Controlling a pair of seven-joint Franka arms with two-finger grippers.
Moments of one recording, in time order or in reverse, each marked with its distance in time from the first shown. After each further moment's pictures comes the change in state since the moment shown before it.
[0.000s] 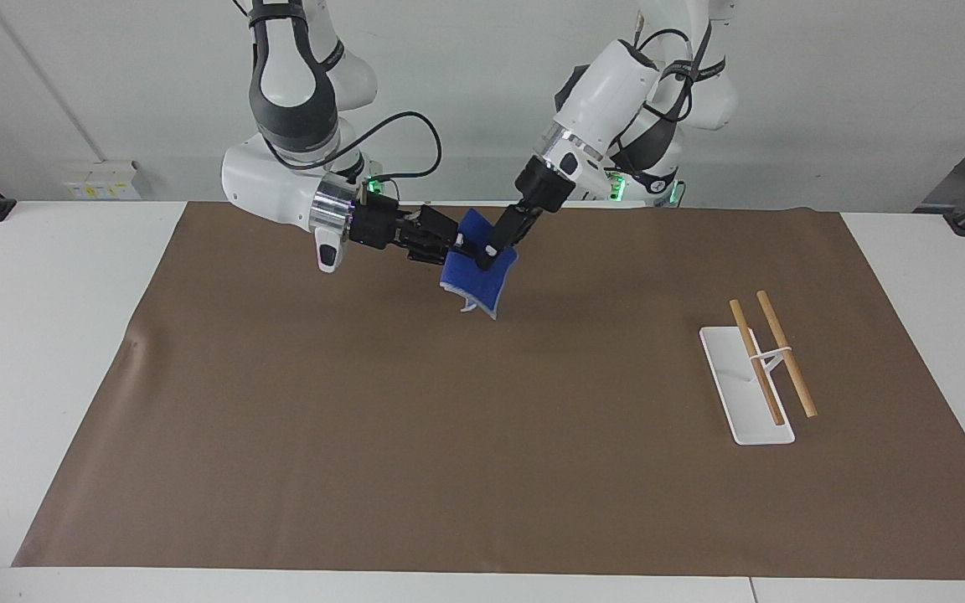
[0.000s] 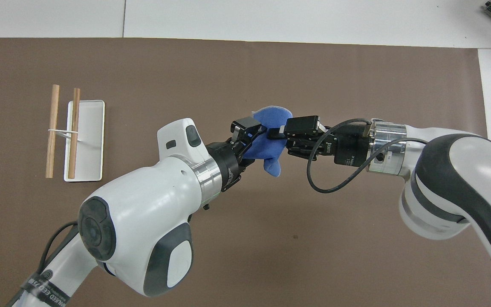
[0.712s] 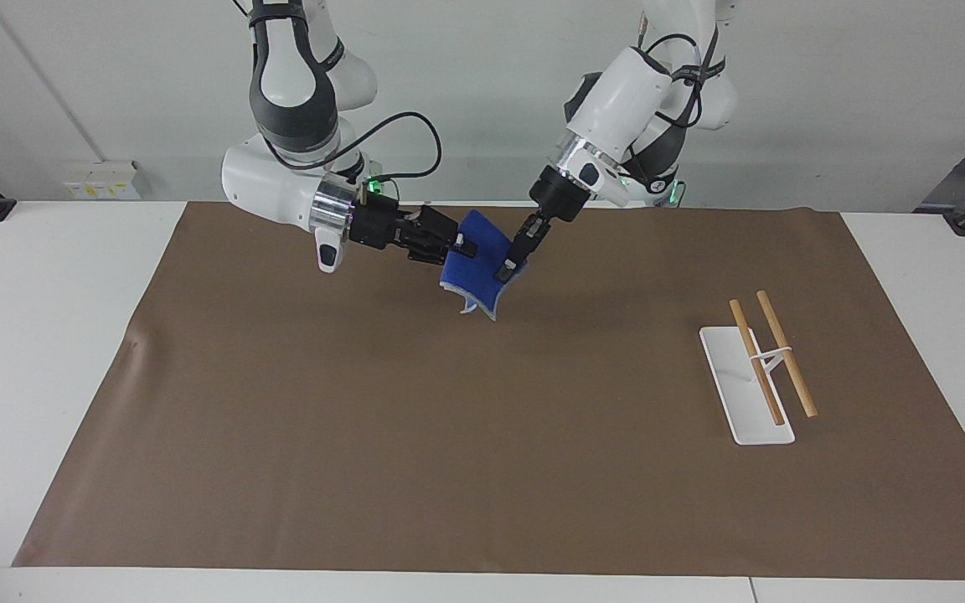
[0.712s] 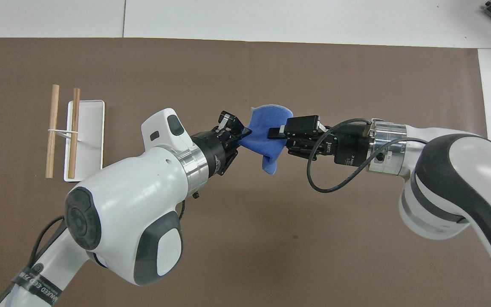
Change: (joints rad) left arm 0.019 0.002 0.023 0.002 -0.002 0.007 -0.053; right arm 0.001 0.000 0.000 0.000 0.000 0.016 0.000
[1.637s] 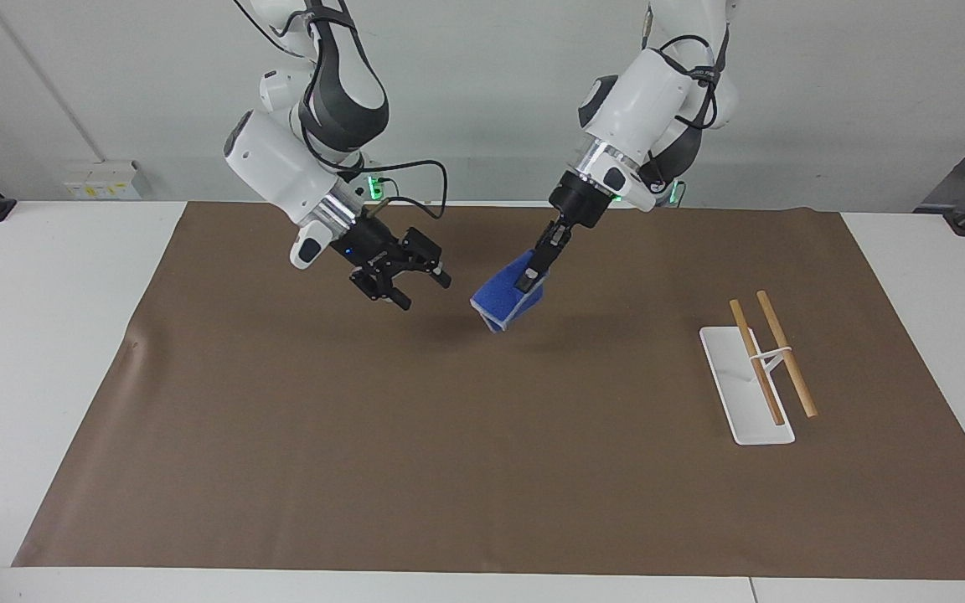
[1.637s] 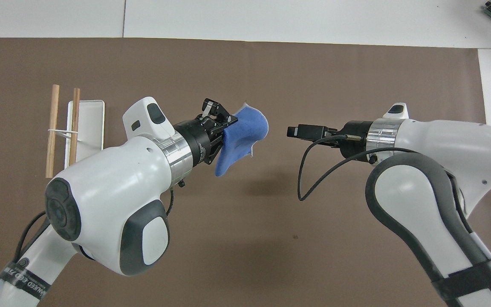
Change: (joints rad) left arm 0.051 0.000 0.004 0.011 0.016 0.007 -0.002; right arm 0.008 0.009 -0.008 -0.003 -0.737 0.259 0.007
